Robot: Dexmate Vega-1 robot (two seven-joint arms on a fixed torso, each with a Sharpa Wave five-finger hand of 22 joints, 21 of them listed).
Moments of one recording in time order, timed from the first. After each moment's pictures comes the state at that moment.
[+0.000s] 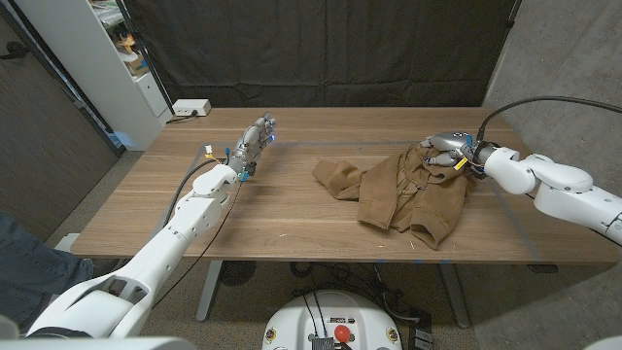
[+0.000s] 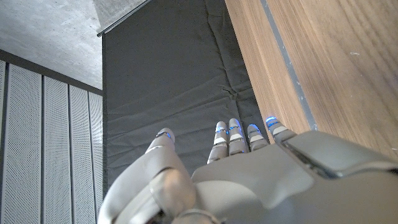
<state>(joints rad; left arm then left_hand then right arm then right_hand) 0.77 0.45 0.32 -1.28 -0.58 -0.15 -0.13 0.30 0.09 0.28 -0.03 0.18 0.13 0.07 0.19 0.18 0.05 0.08 0.22 0.20 -0.10 0.09 0.19 0.18 -0.09 0.13 0.20 0.18 -0.85 -1.13 -0.47 -1.70 -0.52 0.02 0.04 1.42 0.14 0.15 -0.04 0.19 0.63 -0.14 0.62 0.68 0.38 -0.12 0.79 0.93 0.72 -0.07 0.60 1.05 0.99 -0.13 0.75 0.37</state>
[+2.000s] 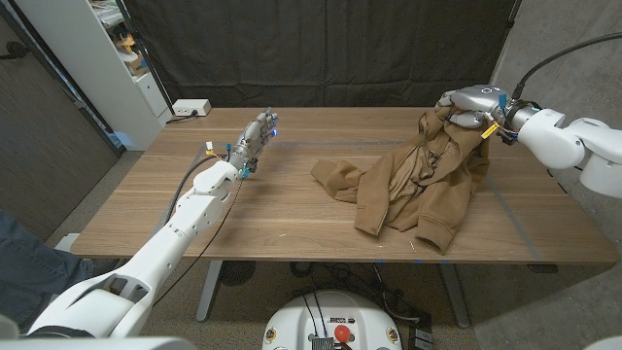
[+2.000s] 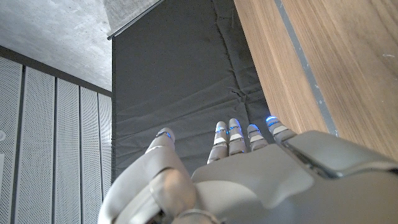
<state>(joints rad) 0.77 0.45 0.32 -1.30 -0.58 -0.17 -0.14 0.30 0.09 0.28 -0.03 0.18 0.13 0.08 0.19 0.18 0.05 0.08 0.22 0.20 -0.10 0.09 0.19 0.18 -0.09 0.13 0.20 0.18 -1.11 -1.40 -0.12 -1.99 -0.39 -0.10 -0.06 1.44 0.15 0.28 -0.15 0.20 0.68 -0.15 0.64 0.70 0.39 -0.13 0.79 0.97 0.77 -0.08 0.53 1.14 0.94 -0.14 0.90 0.42</state>
